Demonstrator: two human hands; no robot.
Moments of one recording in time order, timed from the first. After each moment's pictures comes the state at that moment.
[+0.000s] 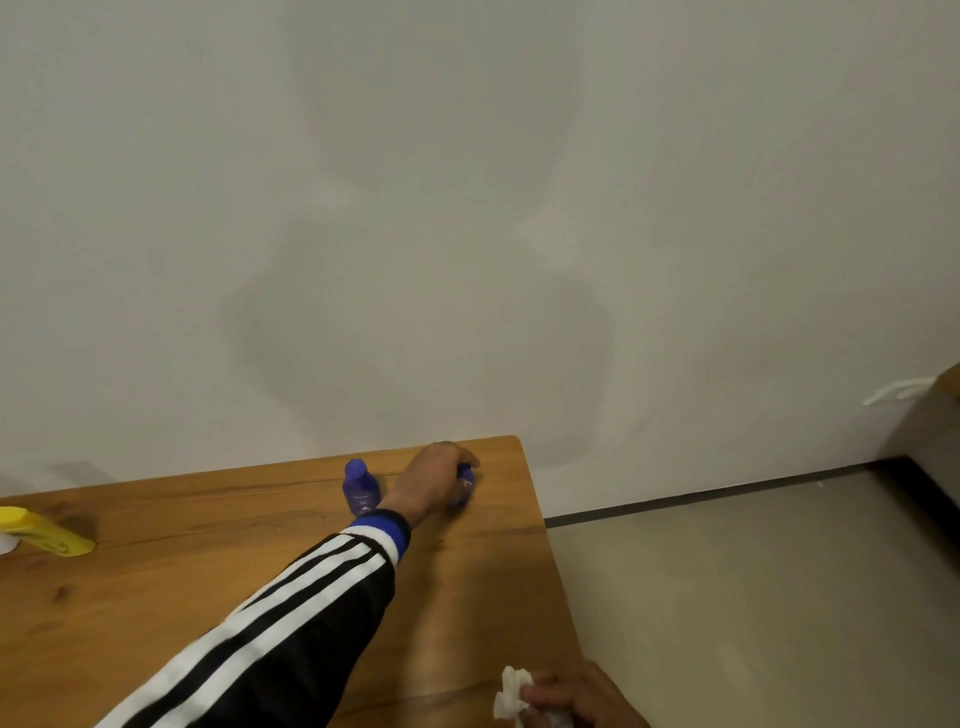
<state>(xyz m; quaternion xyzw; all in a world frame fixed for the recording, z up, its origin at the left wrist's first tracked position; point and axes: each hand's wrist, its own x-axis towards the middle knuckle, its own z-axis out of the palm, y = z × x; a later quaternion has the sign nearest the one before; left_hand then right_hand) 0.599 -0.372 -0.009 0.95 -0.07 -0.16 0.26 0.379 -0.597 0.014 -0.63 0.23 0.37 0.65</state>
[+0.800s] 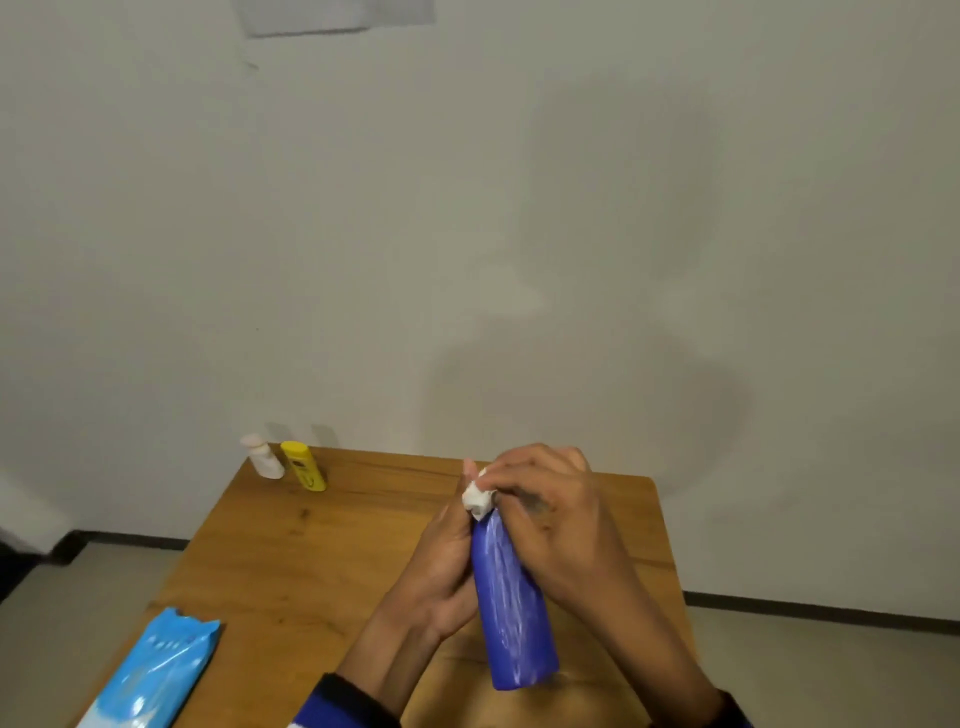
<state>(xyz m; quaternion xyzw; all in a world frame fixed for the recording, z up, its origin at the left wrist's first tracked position) 0.343 -0.308 0.179 0.31 0.16 -0.07 0.94 0.380 -0.430 0.221 -0.79 -0.34 -0.12 0.49</state>
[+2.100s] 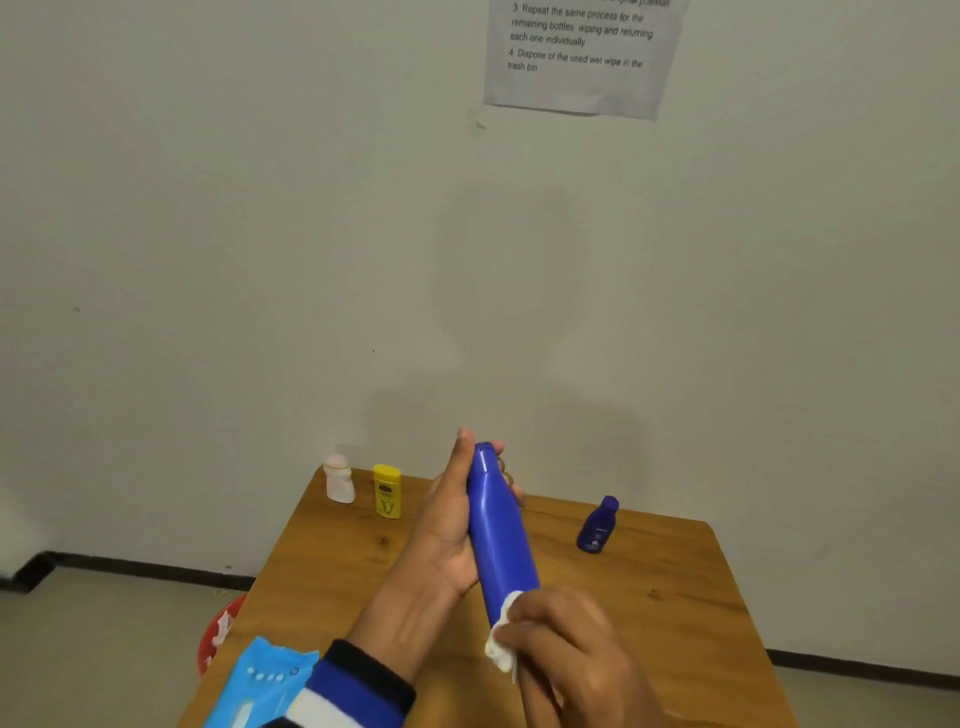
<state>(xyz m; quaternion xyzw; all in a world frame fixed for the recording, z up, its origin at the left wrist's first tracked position) 0.286 -0.101 0.222 0.32 0.14 0.00 0.94 0.223 -0.270 0.210 -0.82 -0.44 -0.16 0.33</state>
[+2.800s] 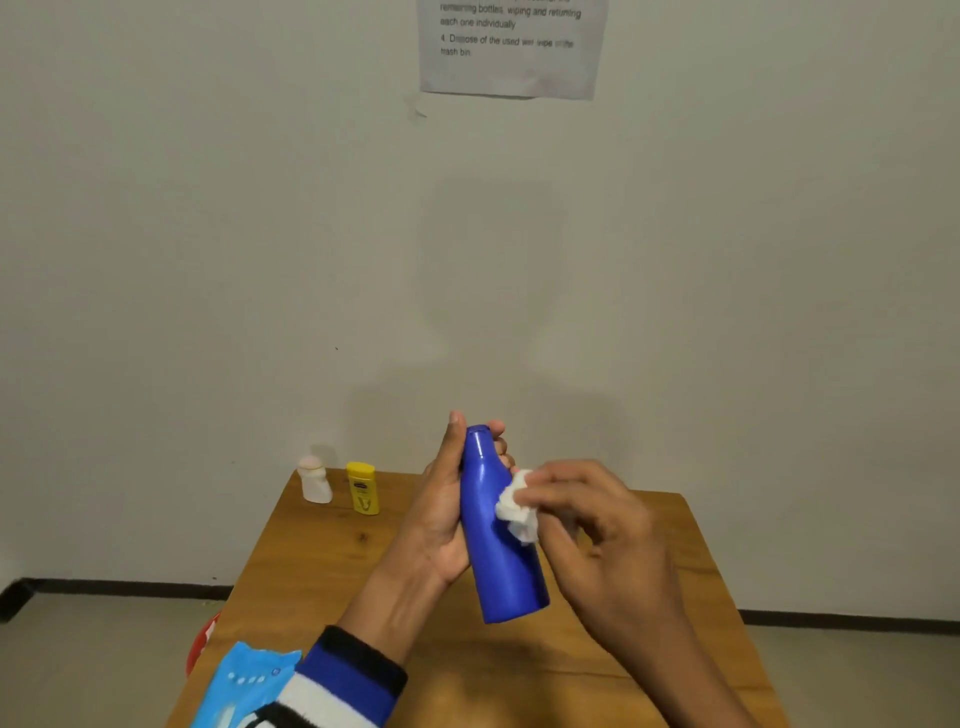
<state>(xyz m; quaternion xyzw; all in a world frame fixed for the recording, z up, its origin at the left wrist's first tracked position) 0.294 -0.130 0.232 0.29 0.07 -0.04 0.96 0.261 -0.289 0.266 -0.80 -0.29 -0.15 0.51</state>
